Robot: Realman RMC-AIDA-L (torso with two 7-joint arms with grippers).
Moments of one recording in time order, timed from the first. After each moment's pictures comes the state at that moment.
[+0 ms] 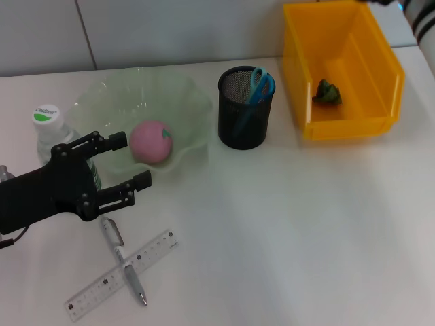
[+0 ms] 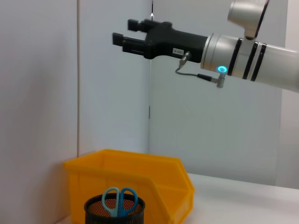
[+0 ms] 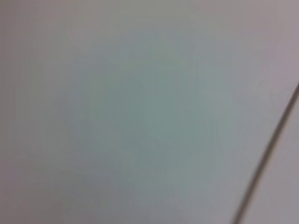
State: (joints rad) left arm -0.41 -2.07 0.81 0.59 1.68 1.61 -1.04; right arm 0.39 2.07 -1.77 -1.25 -2.20 0.41 2.00
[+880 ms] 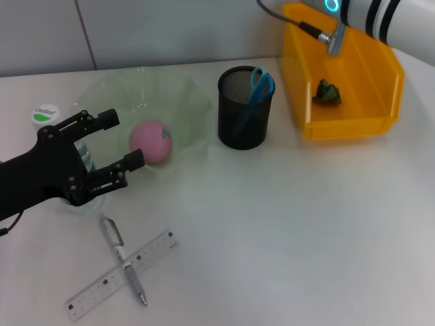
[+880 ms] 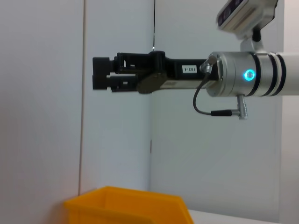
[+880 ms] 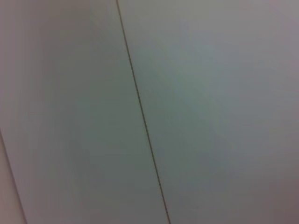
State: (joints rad) left arm -0.40 -2.06 0.81 0.59 1.59 1.68 -1.05; right arm 0.40 2.08 -1.69 -1.53 -1.99 -0.36 2.58
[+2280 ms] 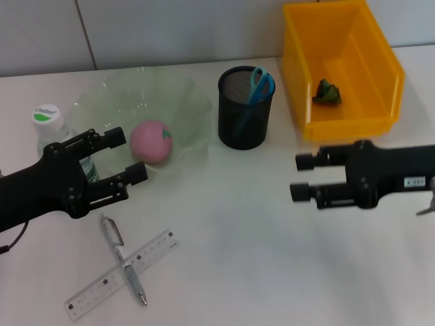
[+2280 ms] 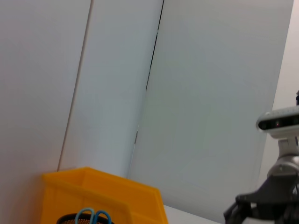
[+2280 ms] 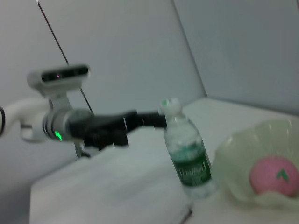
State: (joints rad) left arm -0.40 -2.06 0.79 0.60 1.64 1.71 -1.22; right arm 0.35 2.01 -0.99 -0.97 -1.76 -1.67 1.70
